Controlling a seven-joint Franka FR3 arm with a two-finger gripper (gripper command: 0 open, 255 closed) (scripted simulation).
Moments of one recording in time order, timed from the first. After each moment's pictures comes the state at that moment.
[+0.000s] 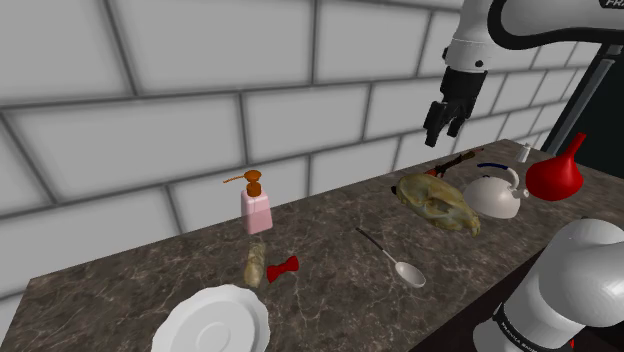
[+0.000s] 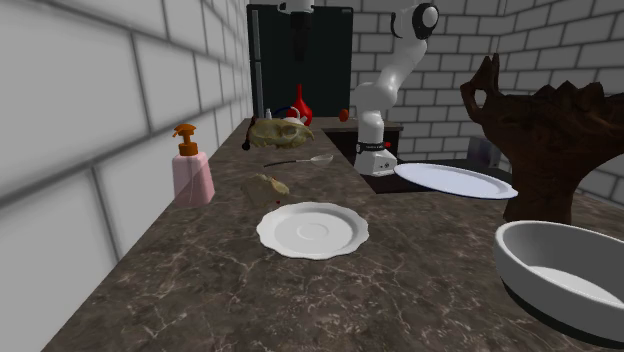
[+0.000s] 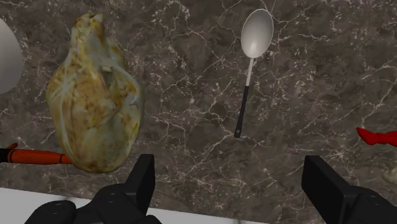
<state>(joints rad) 0.02 -0.75 0.03 -2.26 -0.04 1.55 0.09</state>
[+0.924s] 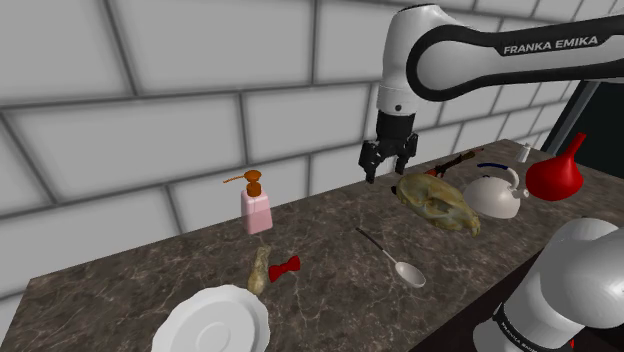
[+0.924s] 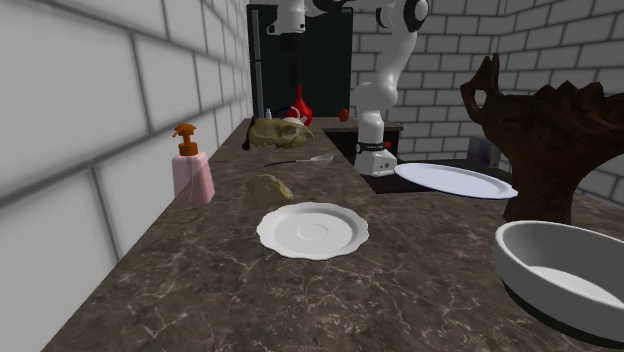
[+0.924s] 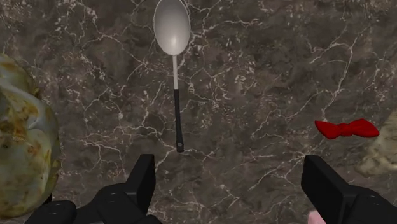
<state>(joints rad) 0.06 -0.51 0.23 -2.28 0.11 1.74 0.42</state>
